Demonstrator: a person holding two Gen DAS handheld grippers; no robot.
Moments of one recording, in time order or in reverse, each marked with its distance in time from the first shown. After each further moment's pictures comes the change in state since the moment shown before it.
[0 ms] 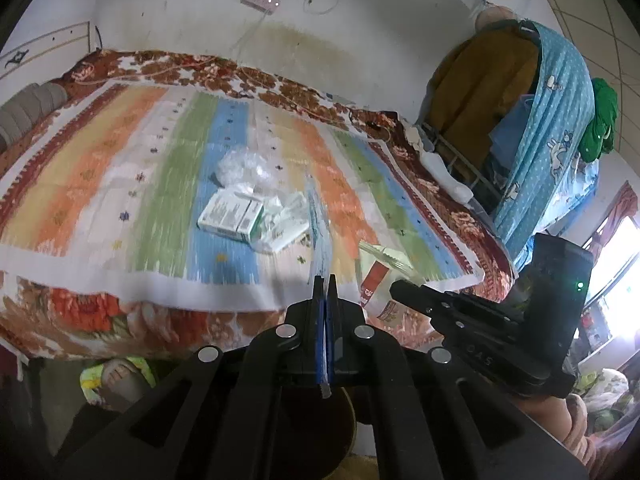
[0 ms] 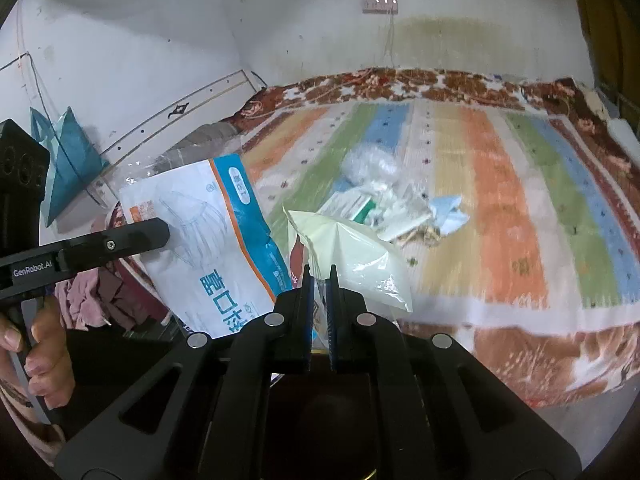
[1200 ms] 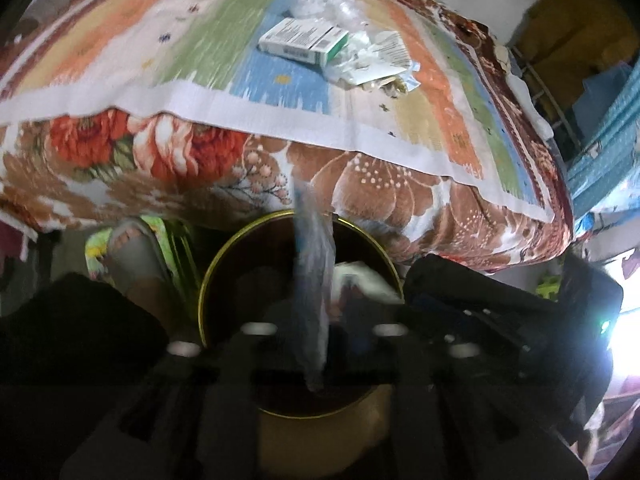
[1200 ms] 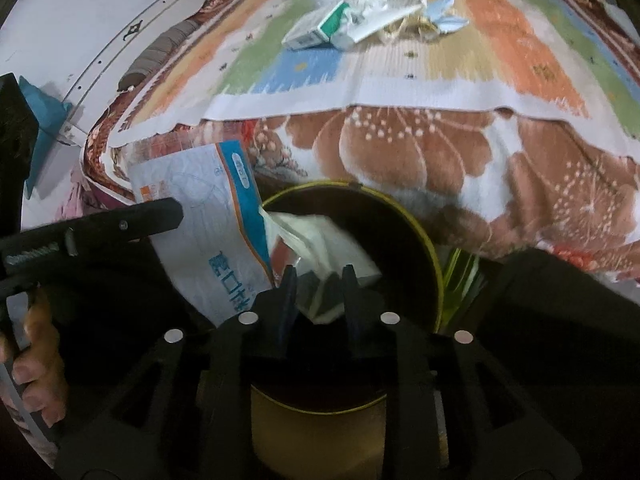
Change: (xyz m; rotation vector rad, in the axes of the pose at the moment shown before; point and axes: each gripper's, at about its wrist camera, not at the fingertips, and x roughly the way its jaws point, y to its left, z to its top) left arm 0.081 0.038 -0.093 -0.219 0.397 0.191; right arm 0.074 -0.010 -0.121 0.174 0.412 -0.016
